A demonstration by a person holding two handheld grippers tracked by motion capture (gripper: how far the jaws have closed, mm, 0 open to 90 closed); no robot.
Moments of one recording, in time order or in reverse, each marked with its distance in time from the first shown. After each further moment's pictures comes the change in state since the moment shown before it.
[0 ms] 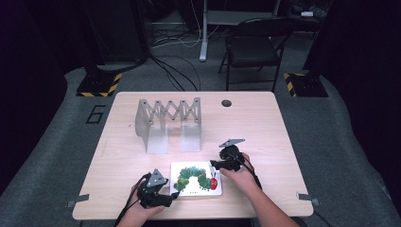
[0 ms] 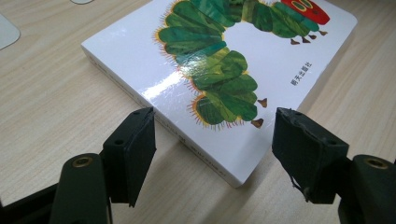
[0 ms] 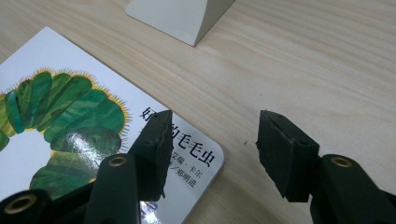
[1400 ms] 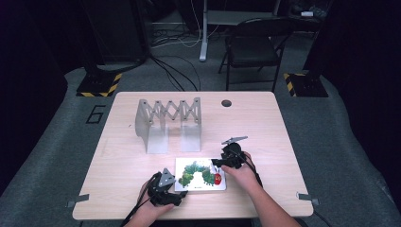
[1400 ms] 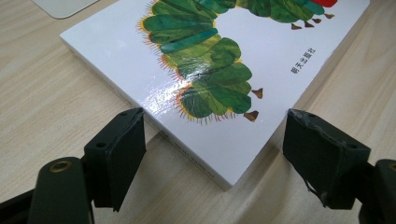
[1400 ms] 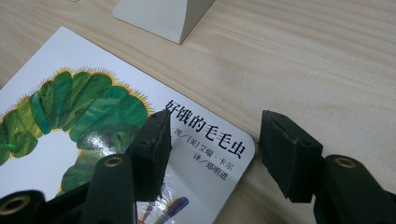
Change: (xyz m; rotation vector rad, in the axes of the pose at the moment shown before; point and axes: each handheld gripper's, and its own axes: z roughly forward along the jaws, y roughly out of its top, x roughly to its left) left arm -0.009 0.006 0.029 -0.017 0.045 0.050; right arm -0.015 0.001 0.004 0.020 0.030 0.071
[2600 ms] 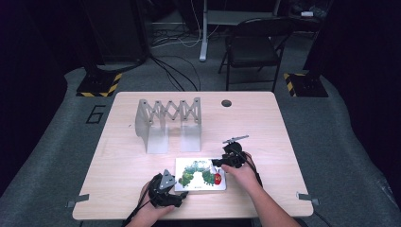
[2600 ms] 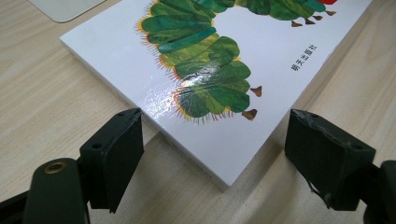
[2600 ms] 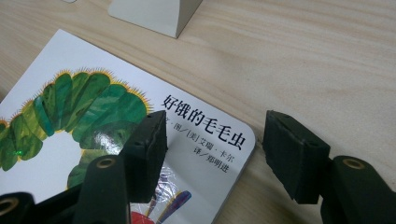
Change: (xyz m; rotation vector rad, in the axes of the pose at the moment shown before) left arm -0.003 -0.002 0.001 -0.015 0.011 -0.001; right arm -0.003 0.001 -0.001 0.040 0.025 0.076
